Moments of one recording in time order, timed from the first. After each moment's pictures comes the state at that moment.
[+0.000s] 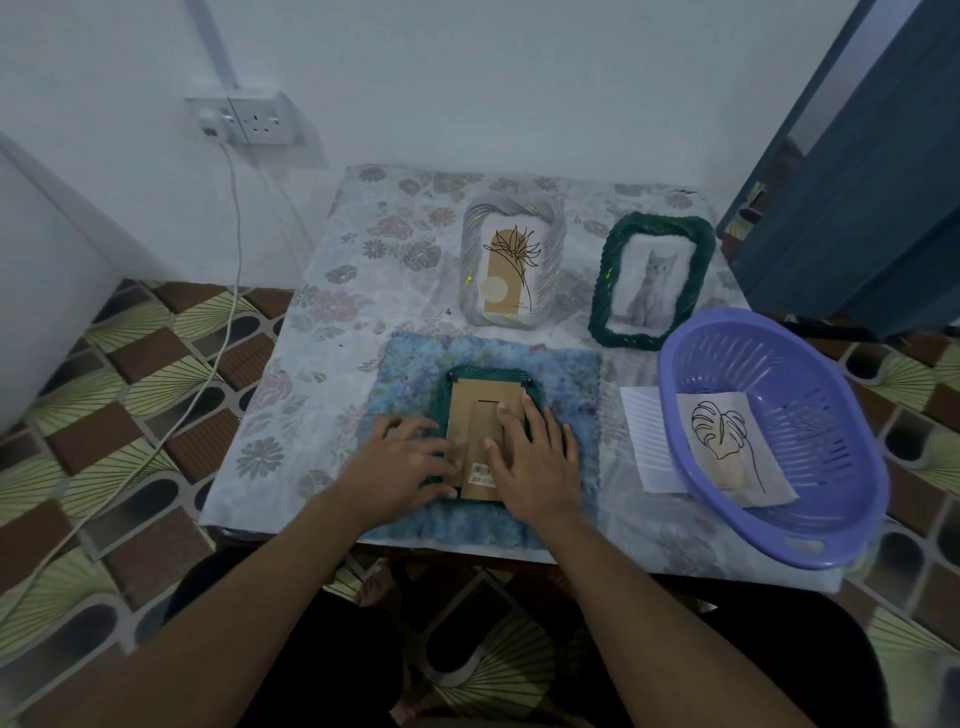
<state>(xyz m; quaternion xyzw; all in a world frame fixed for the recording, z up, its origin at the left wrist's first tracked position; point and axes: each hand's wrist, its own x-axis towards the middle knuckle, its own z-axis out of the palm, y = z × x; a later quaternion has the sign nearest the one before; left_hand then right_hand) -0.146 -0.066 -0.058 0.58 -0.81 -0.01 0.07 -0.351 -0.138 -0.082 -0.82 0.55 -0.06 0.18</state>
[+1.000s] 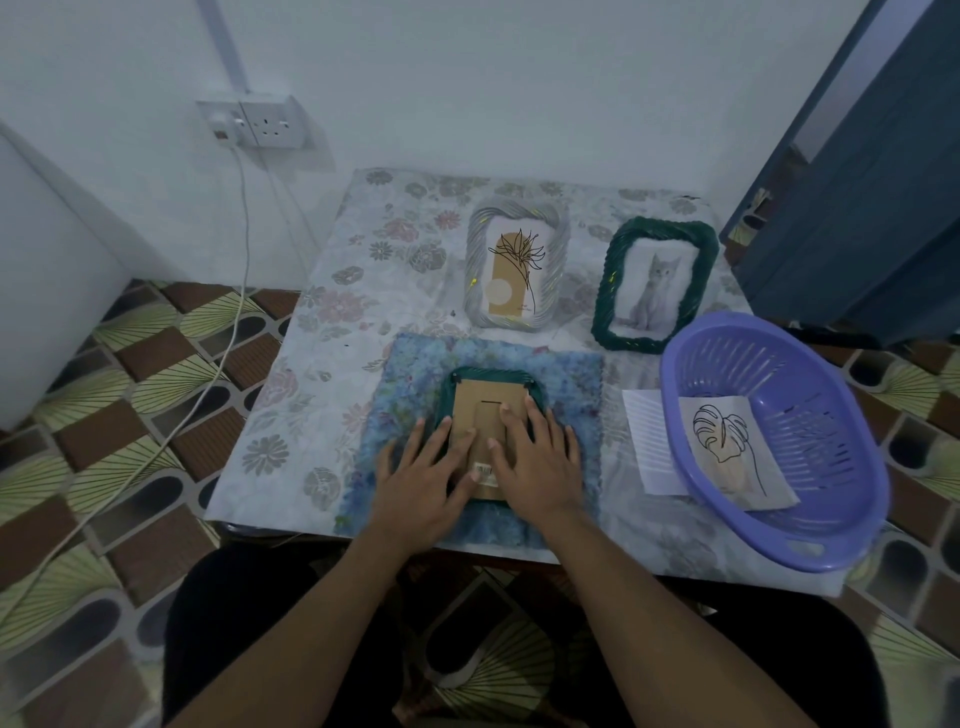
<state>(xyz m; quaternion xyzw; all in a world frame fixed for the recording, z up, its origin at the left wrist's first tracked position) -0.197 -0.050 -0.080 0.76 -0.62 -0.17 0.08 -0.350 -0.138 -0.079 -0.82 0.55 -0.05 0.19</state>
